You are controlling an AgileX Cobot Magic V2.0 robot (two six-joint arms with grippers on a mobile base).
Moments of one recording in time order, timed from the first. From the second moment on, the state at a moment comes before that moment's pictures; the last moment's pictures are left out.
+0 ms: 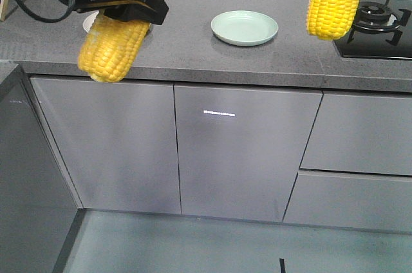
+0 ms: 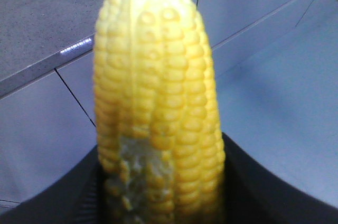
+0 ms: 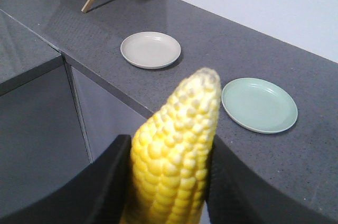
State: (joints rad) left arm -0.57 1.57 -2.01 -0.08 1.25 0.05; right arm 0.07 1.49 -2.02 0.53 1.11 -0.45
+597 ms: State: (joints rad) left arm -0.57 1.57 -2.01 -0.08 1.25 0.05; right arm 0.07 1.49 -2.02 0.53 1.11 -0.45
